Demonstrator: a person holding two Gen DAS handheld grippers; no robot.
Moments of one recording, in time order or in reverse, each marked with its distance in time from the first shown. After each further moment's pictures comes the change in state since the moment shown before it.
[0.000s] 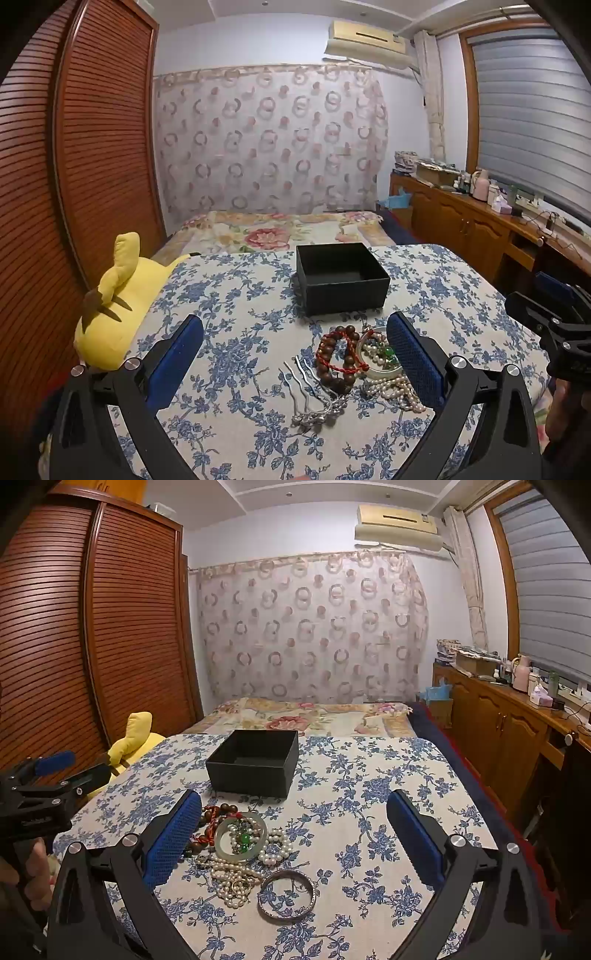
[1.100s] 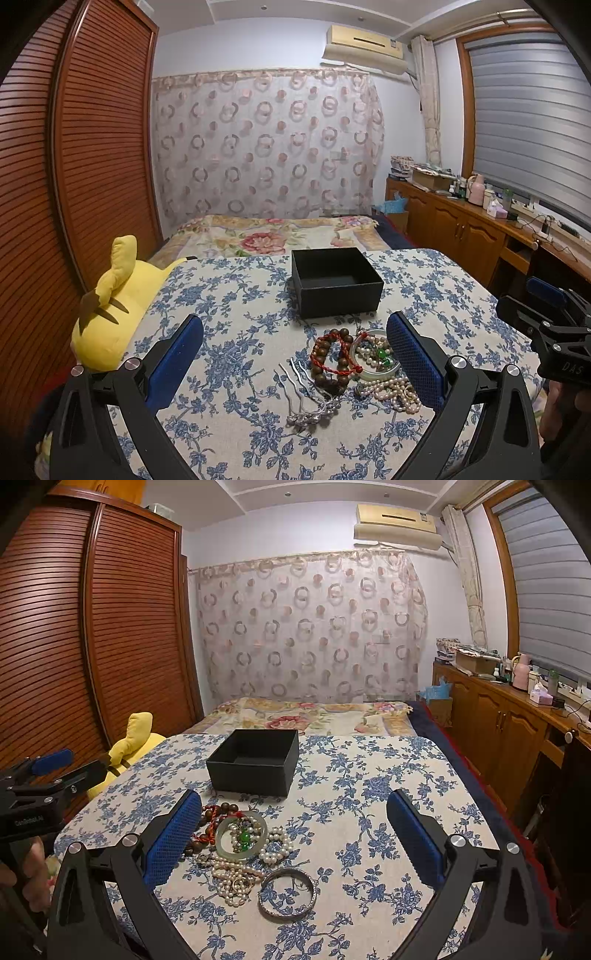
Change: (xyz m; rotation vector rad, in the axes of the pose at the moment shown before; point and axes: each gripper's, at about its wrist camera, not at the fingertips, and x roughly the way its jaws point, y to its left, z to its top) left arm -0.002 -0.006 0.003 -0.007 -0.016 -0.008; right arm -0.002 -0.001 -0.001 0.004 -0.002 0.002
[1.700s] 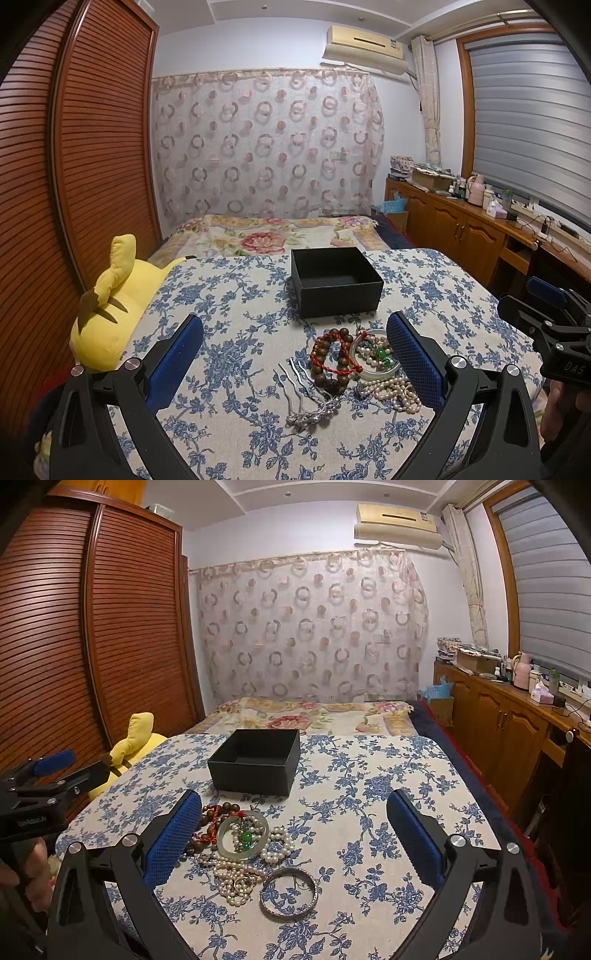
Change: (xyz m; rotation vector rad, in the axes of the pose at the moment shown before) left arm 0.000 0.000 -0.001 0.000 -0.004 -0.001; right arm 0.001 0.003 -0.001 0.001 0.000 0.002
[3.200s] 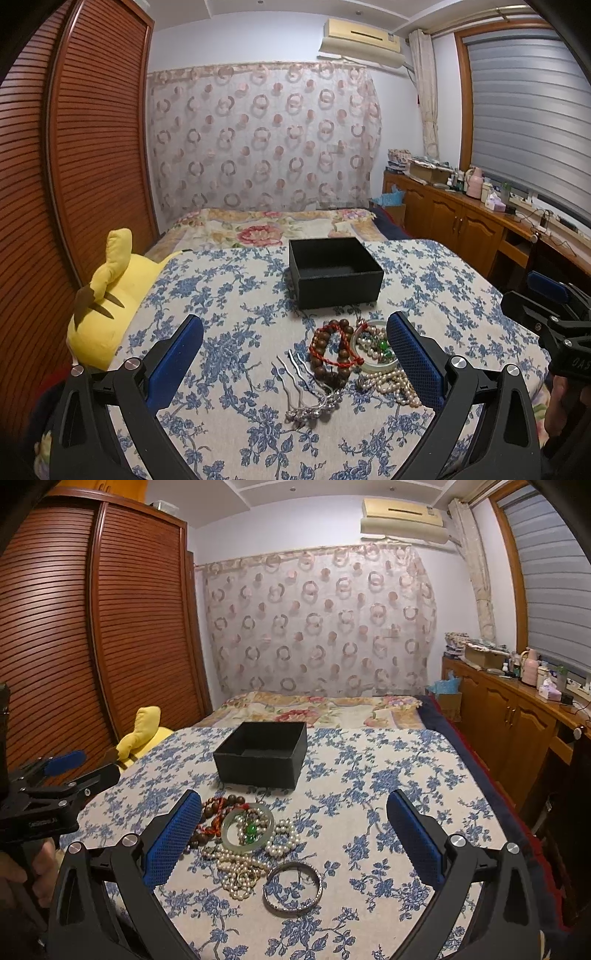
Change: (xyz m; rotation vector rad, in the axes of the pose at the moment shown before) left arm 0.004 -0.003 -0.007 0.002 0.027 -0.010; right arm 0.001 -0.005 -0.003 -0.002 0.029 0.026
